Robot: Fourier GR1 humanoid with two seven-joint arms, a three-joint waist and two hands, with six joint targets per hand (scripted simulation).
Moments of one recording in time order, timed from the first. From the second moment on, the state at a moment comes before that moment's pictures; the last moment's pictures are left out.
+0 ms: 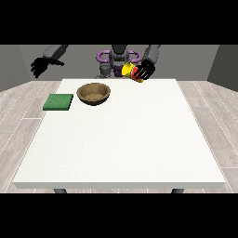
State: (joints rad) left arm -0.61 0.06 -0.17 -0.84 -0.65 0.54 -0.19; right arm -0.28 -0.47 -0.40 -0.78 -0.22 0.38 -0.47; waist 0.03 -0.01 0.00
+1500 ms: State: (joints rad) left arm -0.77 0.00 -0.69 -0.95 -1.35 0.36 0.46; right arm -0.49 -0.48 -0.38 -0.62 -0.19 0.33 -0.48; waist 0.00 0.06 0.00
